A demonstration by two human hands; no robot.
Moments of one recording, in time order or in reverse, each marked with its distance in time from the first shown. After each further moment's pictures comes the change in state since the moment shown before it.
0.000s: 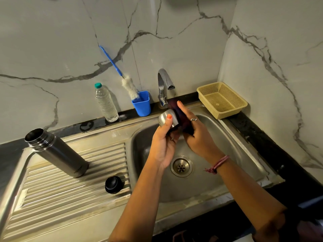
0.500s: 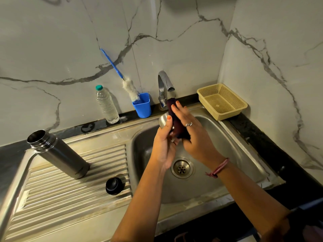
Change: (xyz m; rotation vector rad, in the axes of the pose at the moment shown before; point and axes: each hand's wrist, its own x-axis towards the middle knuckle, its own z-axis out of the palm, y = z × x) left_hand -0.002 -0.001 0.005 -0.005 -0.038 0.023; right_hand -0.003 -0.004 0.002 -0.226 -0.005 -0.114
